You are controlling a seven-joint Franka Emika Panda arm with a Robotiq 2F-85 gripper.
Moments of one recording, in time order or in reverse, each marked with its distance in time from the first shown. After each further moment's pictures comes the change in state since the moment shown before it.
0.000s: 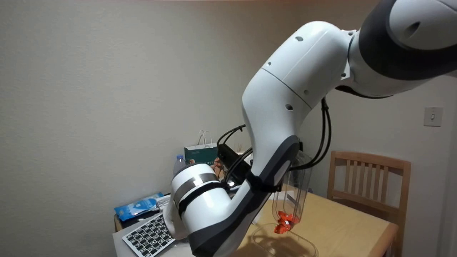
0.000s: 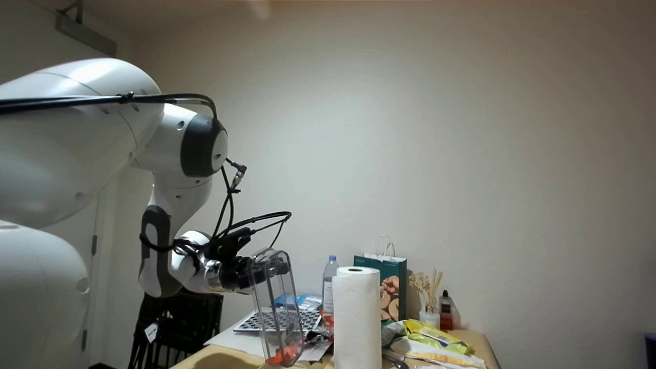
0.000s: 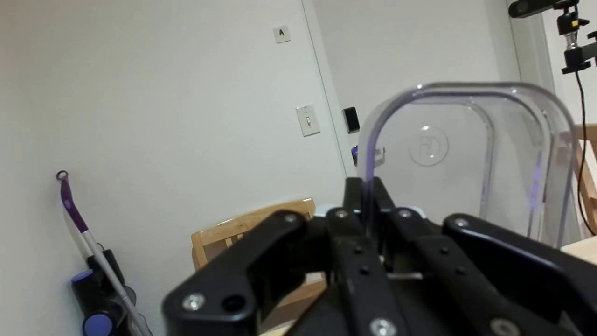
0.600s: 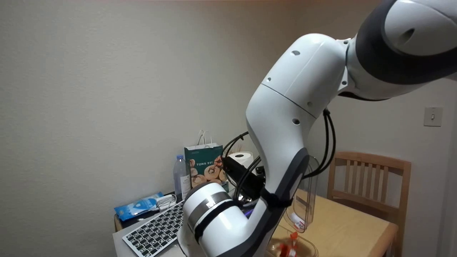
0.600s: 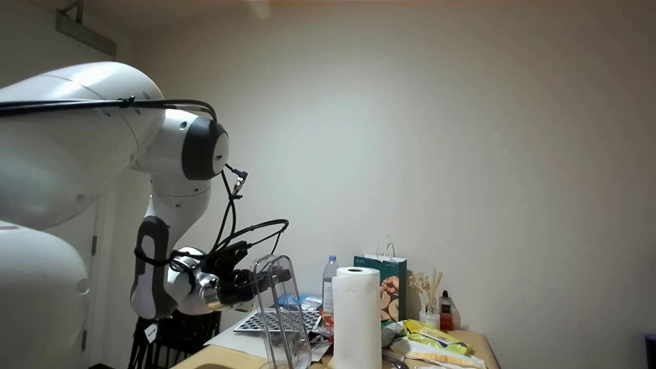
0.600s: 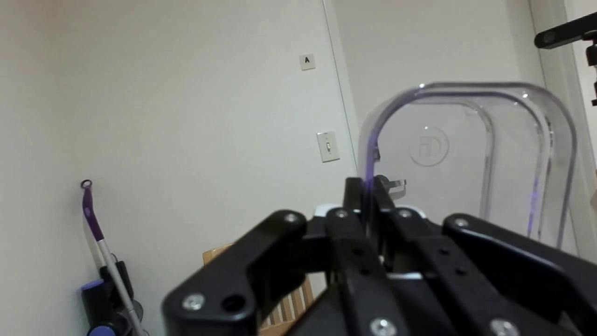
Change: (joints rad) arm -0.002 0.014 -0.005 -0.103 -0.062 -0.015 0.000
